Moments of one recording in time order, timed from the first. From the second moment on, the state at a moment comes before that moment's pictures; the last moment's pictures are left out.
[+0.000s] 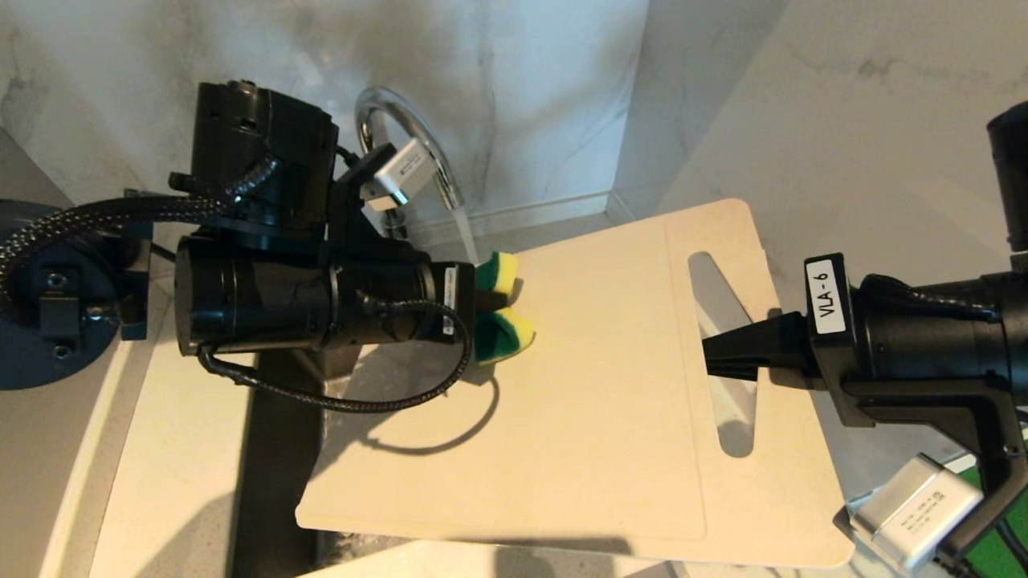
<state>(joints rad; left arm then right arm) -0.82 1.72 -1.40 0.02 0.00 -0.29 0.28 1.32 -1.17 0.36 0.60 -2.45</state>
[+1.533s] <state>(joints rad) -0.12 1.46 -0.81 -0.23 -0.44 -0.11 0.28 1.31 -1.15 0.31 0.61 -2.42</state>
